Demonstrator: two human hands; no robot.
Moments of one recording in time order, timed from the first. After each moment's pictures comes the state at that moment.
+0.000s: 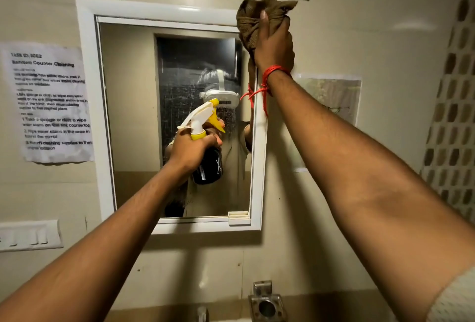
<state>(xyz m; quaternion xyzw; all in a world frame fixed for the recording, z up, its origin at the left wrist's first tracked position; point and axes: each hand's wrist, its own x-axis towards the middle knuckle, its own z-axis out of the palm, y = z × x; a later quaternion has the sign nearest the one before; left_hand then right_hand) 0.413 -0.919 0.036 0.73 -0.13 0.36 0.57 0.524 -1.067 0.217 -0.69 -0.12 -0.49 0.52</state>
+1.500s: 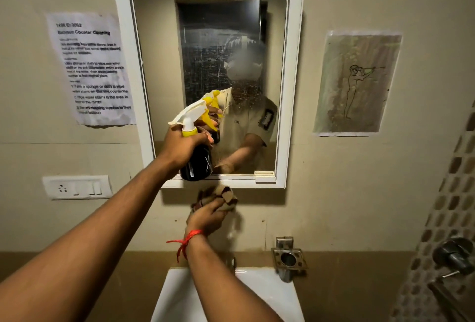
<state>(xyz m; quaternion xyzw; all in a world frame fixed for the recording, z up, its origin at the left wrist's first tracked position) 0.350 -0.859 -0.030 0.77 -0.02 0.31 0.55 0.395 -0.879 -0.200 -0.39 0.23 -0.07 0.89</state>
